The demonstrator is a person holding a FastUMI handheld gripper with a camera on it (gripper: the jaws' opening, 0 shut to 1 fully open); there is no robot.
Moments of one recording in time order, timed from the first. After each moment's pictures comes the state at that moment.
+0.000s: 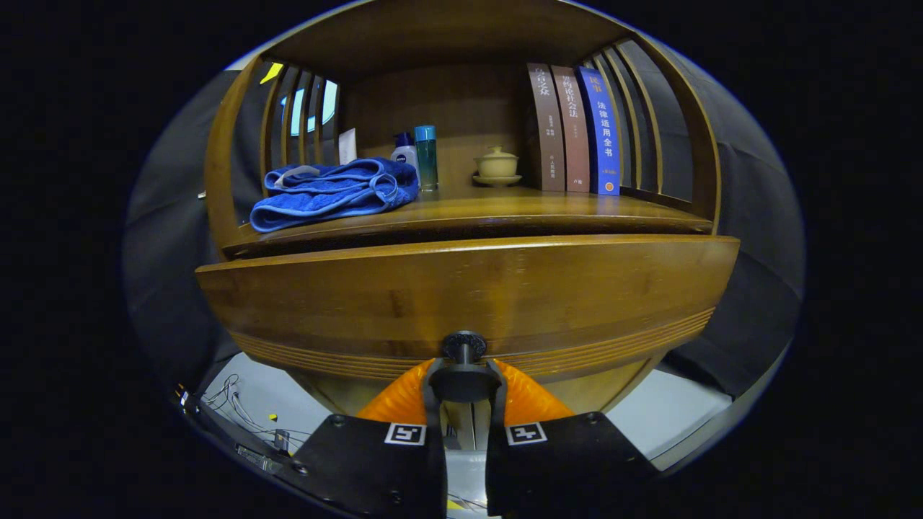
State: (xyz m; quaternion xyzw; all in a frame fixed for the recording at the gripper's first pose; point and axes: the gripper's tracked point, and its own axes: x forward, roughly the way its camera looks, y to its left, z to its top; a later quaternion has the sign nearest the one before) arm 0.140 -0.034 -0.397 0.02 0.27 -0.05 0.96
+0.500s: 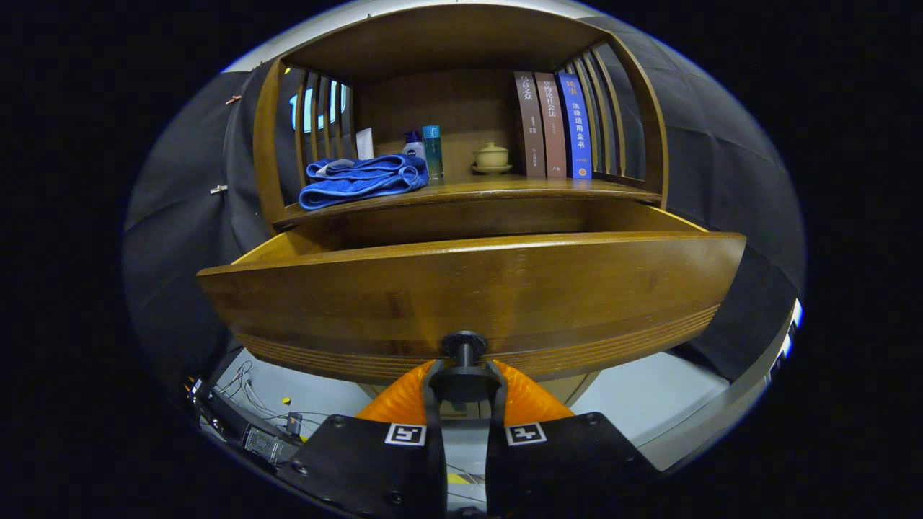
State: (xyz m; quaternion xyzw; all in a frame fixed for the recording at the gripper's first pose) arm 0.041 -0.022 -0.381 0.03 0.30 -0.05 0.95
